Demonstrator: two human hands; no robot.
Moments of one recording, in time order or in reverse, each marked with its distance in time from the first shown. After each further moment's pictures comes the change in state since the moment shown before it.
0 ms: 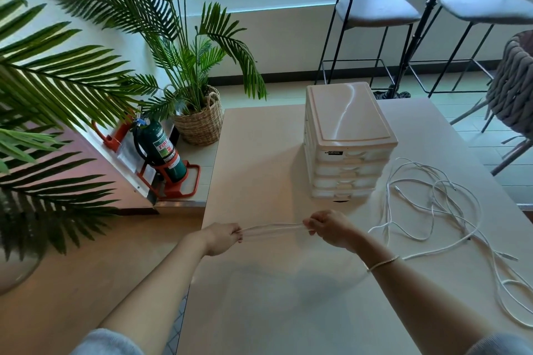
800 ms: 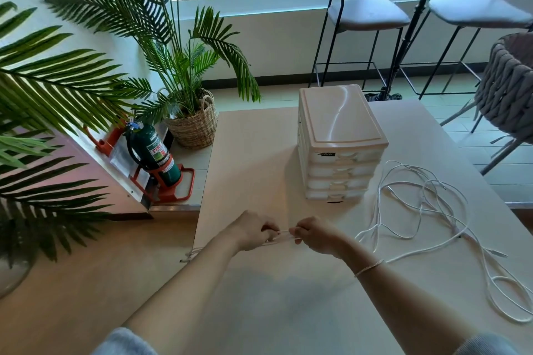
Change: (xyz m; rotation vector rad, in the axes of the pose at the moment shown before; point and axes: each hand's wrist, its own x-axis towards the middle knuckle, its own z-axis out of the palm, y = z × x) left_hand 0.017 0.062 0.009 -0.013 0.167 0.285; right_hand -0.003 -0.009 0.012 -0.105 -0.065 -0.059
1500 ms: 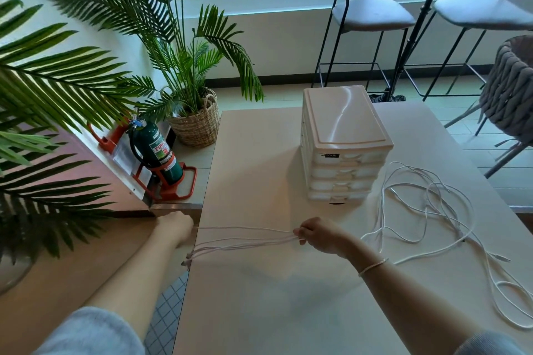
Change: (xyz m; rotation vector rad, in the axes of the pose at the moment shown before) left_hand -0.041 -0.106 -0.040 0.654 -0.084 -0.544; right_hand 0.004 0.006 -0.003 -0.004 -0.031 0.024
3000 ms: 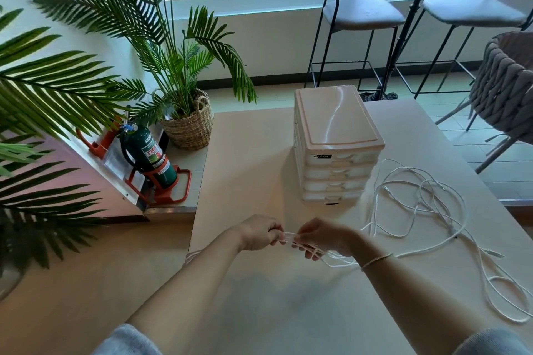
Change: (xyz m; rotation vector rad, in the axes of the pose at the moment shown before) left_hand -0.023 0.130 -0.055 -0.661 -0.037 0.592; right_hand 0.000 0.016 -0.011 0.336 -0.237 0.068
